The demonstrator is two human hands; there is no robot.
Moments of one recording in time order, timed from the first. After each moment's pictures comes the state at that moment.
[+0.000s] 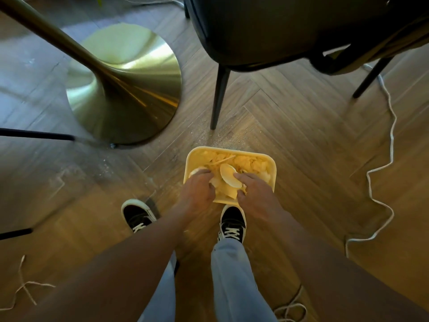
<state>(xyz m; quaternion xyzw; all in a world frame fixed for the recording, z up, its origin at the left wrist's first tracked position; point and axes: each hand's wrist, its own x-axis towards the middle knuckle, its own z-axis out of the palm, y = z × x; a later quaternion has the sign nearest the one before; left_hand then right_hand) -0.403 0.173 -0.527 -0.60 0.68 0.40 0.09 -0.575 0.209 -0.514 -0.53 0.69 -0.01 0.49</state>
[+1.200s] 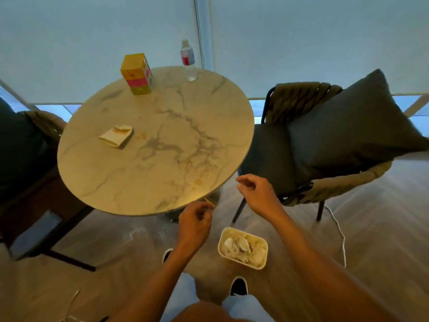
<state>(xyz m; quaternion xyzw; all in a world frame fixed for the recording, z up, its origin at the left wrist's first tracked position) -0.328 0.205 -0.045 -0.68 0.54 0.32 -0.37 -0.514 0.139 -0.008 -0.56 0.62 -0.30 0.46</state>
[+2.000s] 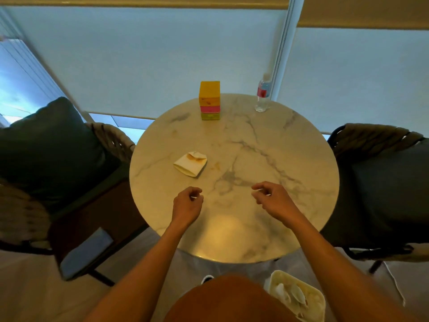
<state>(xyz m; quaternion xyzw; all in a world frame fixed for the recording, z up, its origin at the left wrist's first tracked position) -0.038 0.062 -0.027 -0.76 0.45 0.33 -0.34 -0.282 0.025 0.016 -0.59 0.62 -0.24 0.46</state>
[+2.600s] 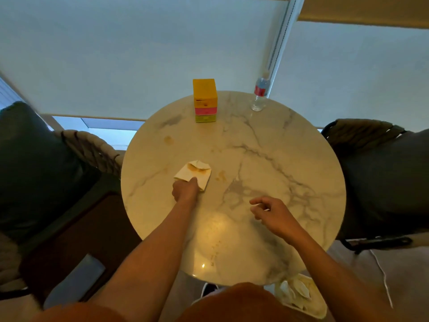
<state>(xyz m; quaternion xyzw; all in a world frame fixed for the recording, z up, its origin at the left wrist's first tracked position) 0.015 -0.069 -0.061 -0.81 0.18 0.42 -0.37 -0.220 0.018 0.006 -0.54 0.67 -0.22 0.46</state>
